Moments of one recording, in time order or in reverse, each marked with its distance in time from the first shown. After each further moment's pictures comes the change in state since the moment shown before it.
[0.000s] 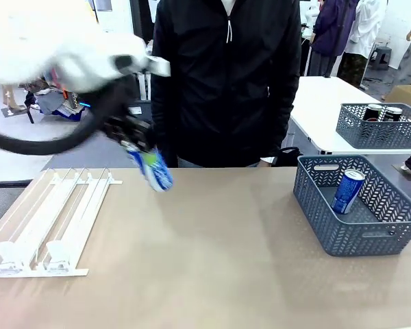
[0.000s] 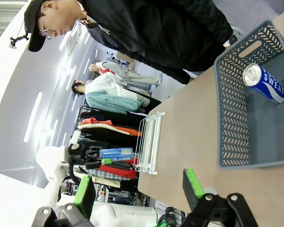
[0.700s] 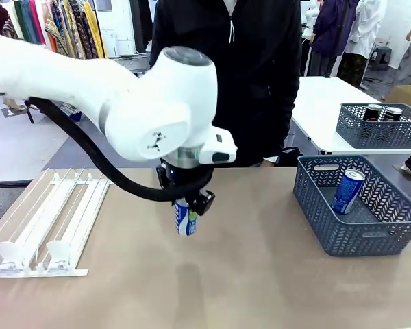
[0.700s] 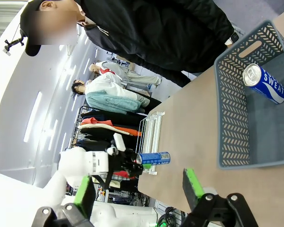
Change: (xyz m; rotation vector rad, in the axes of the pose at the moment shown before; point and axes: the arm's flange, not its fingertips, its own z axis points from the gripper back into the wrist) left arm 0.029 -0.072 -0.151 0.221 0.188 -0.063; right arm 0.000 0.000 0.000 0.000 0.000 0.000
